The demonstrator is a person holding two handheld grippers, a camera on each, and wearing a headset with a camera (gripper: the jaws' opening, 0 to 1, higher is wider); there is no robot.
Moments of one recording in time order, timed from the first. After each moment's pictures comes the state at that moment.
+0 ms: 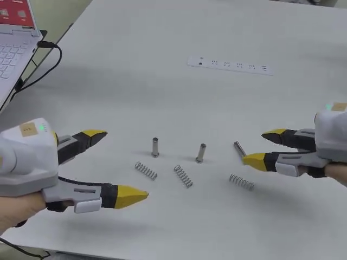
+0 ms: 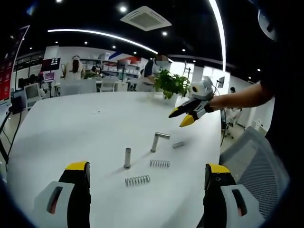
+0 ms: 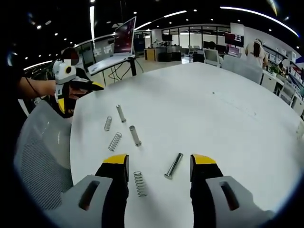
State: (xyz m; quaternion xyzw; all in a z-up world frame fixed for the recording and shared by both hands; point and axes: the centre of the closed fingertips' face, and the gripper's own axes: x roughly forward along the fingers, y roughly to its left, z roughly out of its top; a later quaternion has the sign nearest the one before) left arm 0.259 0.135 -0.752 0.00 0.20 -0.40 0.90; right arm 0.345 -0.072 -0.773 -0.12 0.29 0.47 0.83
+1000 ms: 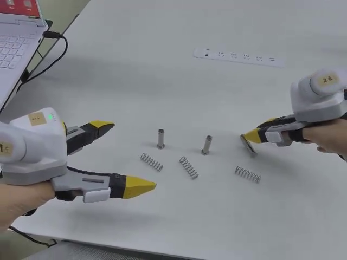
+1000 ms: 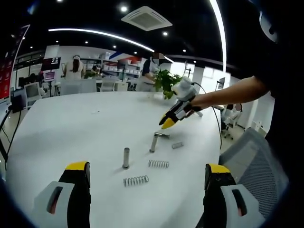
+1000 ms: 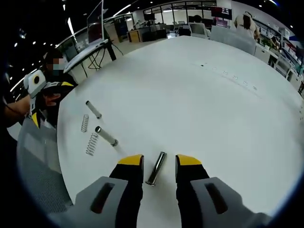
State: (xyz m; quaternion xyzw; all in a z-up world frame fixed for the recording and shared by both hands) left arm 0.258 0.132 -0.753 0.00 0.20 -0.40 0.90; right arm 0.389 -0.074 -0.815 -0.11 0.41 0.40 0.81
